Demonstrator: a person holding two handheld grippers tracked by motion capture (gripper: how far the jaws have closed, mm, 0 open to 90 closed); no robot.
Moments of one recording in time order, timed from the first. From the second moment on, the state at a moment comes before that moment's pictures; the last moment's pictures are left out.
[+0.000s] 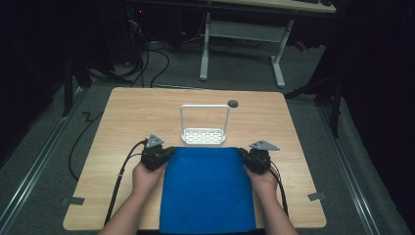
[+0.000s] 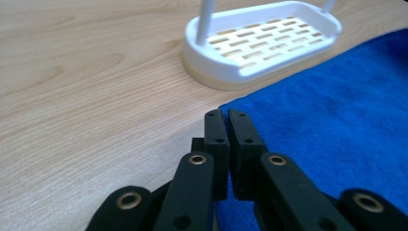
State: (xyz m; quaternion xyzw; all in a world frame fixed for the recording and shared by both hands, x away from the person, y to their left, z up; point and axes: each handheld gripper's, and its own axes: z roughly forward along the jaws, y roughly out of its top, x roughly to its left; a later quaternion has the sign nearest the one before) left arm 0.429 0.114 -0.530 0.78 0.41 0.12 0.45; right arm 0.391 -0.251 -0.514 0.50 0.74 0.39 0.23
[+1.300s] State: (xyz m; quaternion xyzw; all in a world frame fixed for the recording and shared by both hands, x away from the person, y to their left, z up) left arm 0.359 0.133 -0.427 0.70 0.34 0.22 0.59; right arm 0.331 -0.255 -0.426 0.42 0.67 0.53 0.31
